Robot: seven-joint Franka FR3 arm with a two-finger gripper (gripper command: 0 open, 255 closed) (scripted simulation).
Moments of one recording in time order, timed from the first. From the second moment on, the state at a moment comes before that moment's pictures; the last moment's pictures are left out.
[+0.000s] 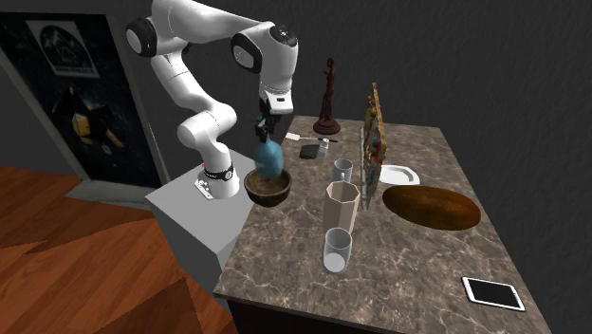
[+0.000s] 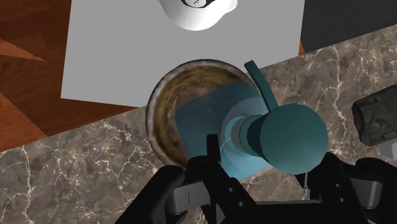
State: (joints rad) arm 0.09 -0.65 -0.03 -2.42 0.09 1.46 -0.12
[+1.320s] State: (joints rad) arm 0.09 -0.65 -0.03 -2.52 0.09 1.56 -0.13
